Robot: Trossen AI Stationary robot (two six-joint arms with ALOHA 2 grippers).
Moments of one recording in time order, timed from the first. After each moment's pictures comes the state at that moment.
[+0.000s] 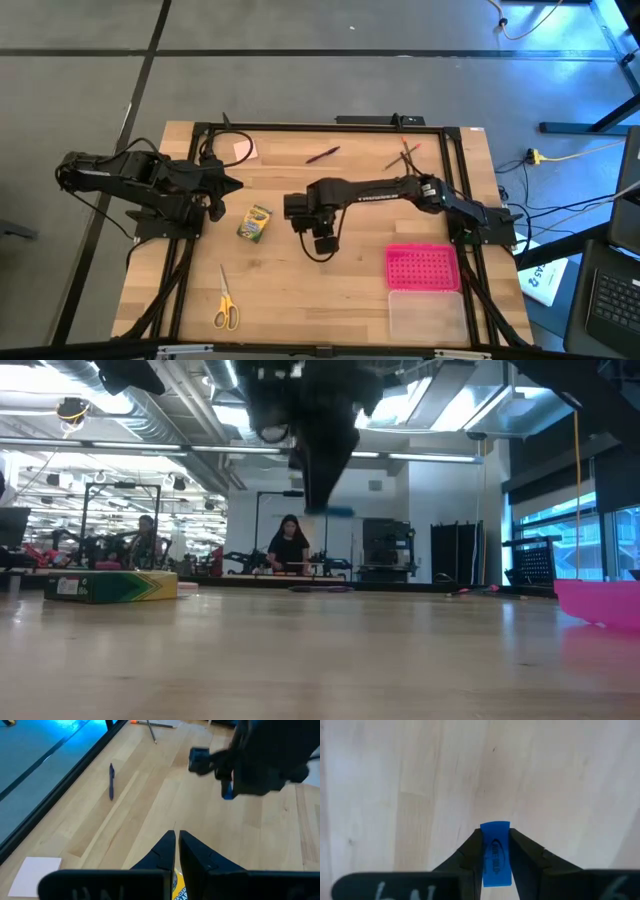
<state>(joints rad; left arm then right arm) -0.15 0.70 0.96 -0.93 -0.39 -0.38 0.07 2.34 2.28 -1.37 -0.10 -0.12</state>
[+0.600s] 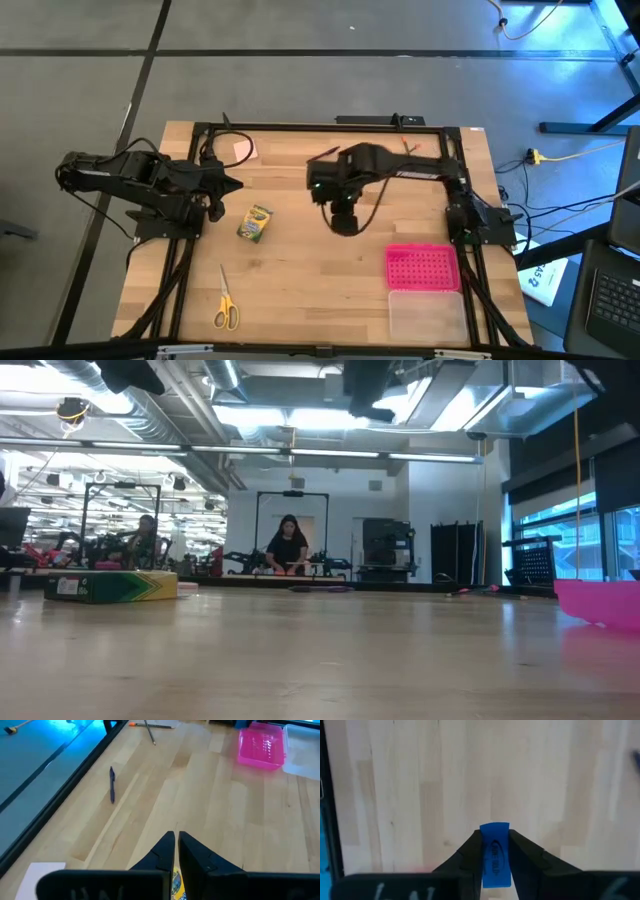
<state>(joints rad) -0.15 0.70 0.96 -0.93 -0.39 -0.33 0.03 2.09 2.32 -1.57 -0.07 0.05</state>
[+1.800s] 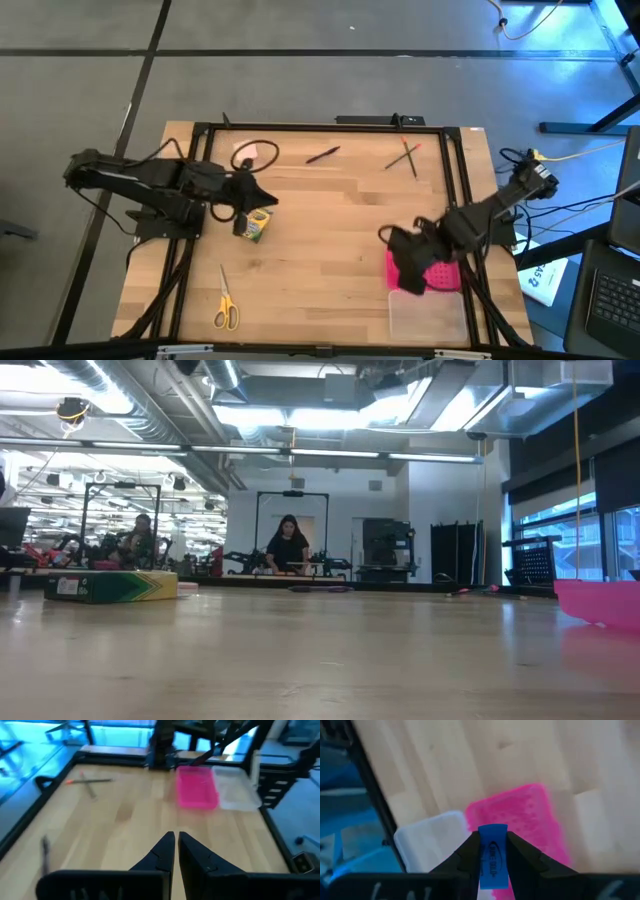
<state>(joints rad) -0.15 0.95 0.96 -0.43 -0.16 -0.15 0.59 1.49 1.42 -1.27 0.04 0.94</state>
